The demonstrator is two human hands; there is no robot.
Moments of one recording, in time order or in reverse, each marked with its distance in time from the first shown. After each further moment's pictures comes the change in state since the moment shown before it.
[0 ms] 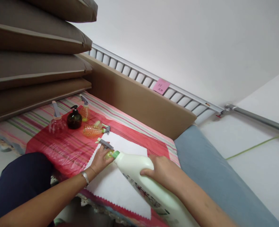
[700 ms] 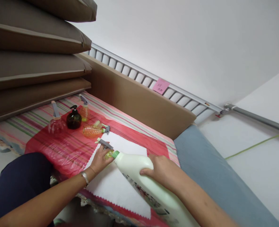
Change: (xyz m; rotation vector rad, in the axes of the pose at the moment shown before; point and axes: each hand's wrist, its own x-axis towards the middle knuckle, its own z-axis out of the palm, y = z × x) left_hand 0.000 0.001 -0.001 0.013 0.004 0.006; right_hand -0.001 -0.001 -0.001 -0.004 0.010 0.002
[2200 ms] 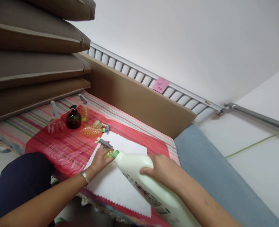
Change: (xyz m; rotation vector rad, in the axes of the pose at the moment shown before) left_hand -0.001 -0.002 0.002 -0.007 0.004 0.014; right_hand 0.001 -0.001 -0.001 -0.027 -0.021 0.002
